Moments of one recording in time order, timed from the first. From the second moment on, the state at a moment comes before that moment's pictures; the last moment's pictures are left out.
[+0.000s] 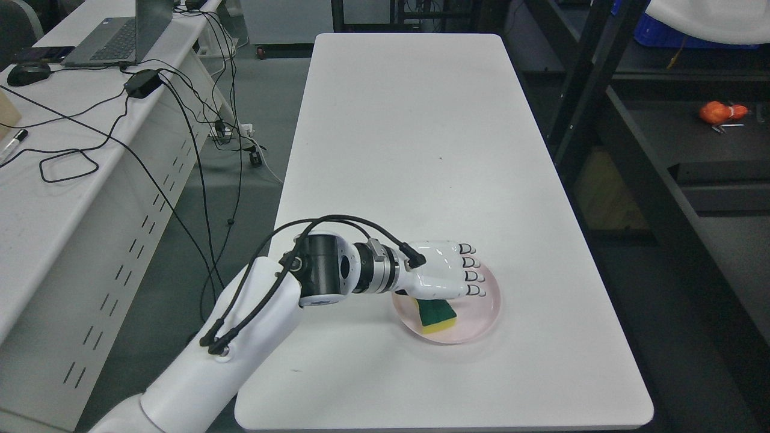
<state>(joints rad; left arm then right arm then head) -0.84 0.11 -0.66 -1.44 -1.25 -0.78 -0.65 -0.08 0.00 -0.21 0.00 -0.12 0.00 -0.07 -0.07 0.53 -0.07</state>
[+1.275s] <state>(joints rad) -0.83 0.11 -0.67 -1.30 -1.27 -0.75 -0.56 -0.08 0.00 -0.21 0.00 -0.12 0.00 -0.07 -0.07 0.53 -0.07</state>
